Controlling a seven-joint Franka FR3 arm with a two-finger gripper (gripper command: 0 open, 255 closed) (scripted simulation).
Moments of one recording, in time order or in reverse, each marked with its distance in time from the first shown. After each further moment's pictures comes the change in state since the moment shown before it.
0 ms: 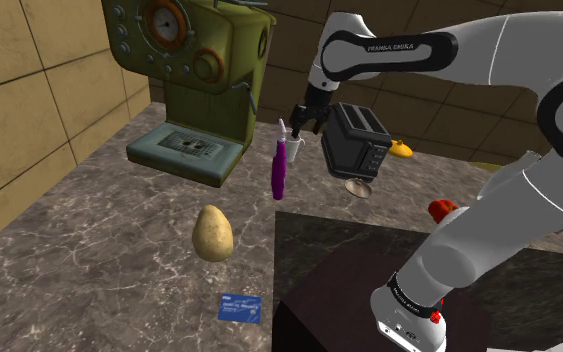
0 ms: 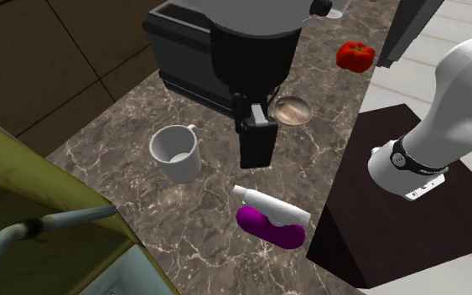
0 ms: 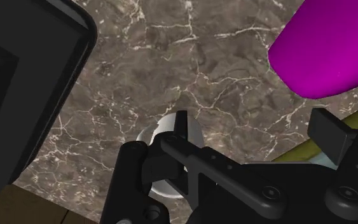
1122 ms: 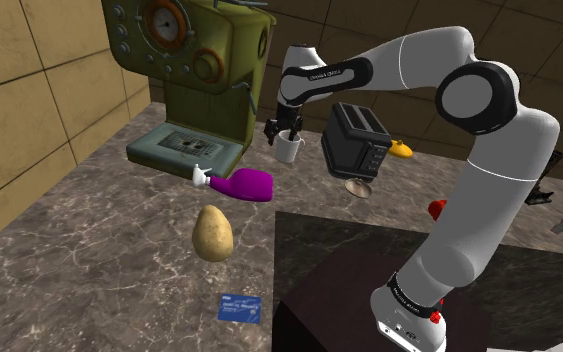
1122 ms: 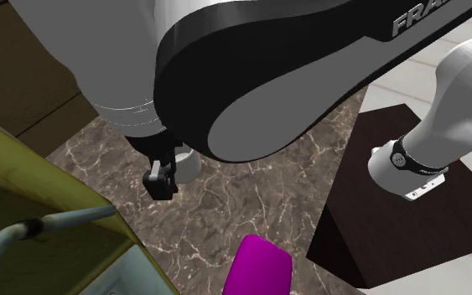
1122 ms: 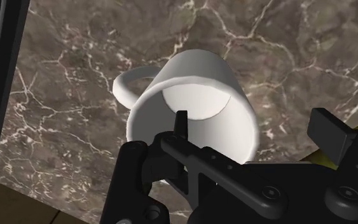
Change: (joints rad) arm -0.016 0.429 -0.008 0.252 -0.092 0.173 0.107
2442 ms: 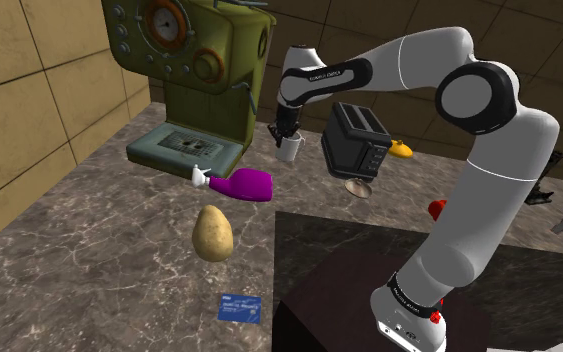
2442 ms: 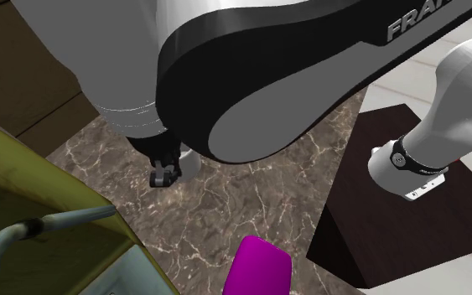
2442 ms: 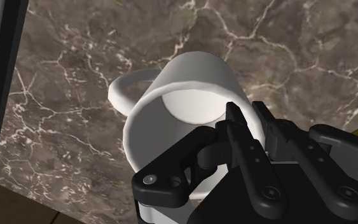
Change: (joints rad) arm -0.001 0.002 -0.001 -0.005 0.000 0.007 -0.001
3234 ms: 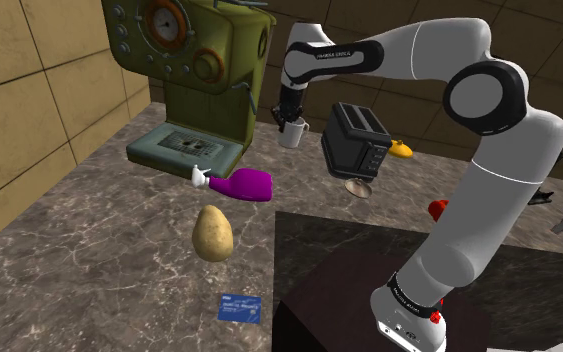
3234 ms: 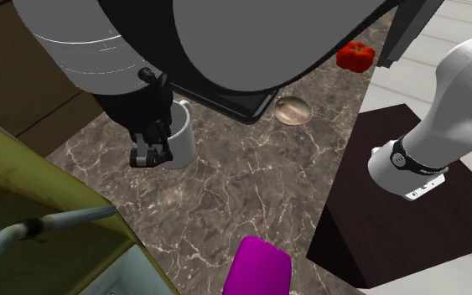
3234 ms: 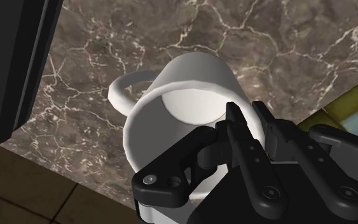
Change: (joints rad) arm 0.001 -0.039 0.001 0.108 0.005 -0.146 -0.009
